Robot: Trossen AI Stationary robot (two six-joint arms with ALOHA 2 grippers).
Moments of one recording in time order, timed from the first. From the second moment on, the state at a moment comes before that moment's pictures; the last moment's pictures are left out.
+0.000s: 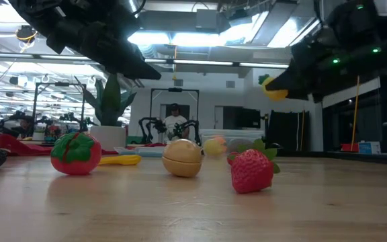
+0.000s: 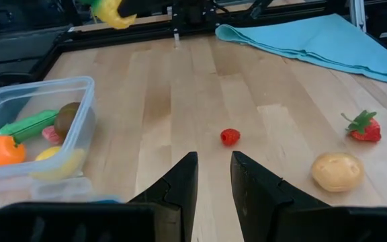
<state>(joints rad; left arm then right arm) 0.19 1.18 0.52 0.24 0.19 0.20 -0.16 0.98 0.22 0.54 0.40 0.27</state>
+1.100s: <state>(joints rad) 0.19 1.18 0.52 0.22 0.19 0.19 -0.58 1.53 1.00 -0.15 -0.10 0.01</state>
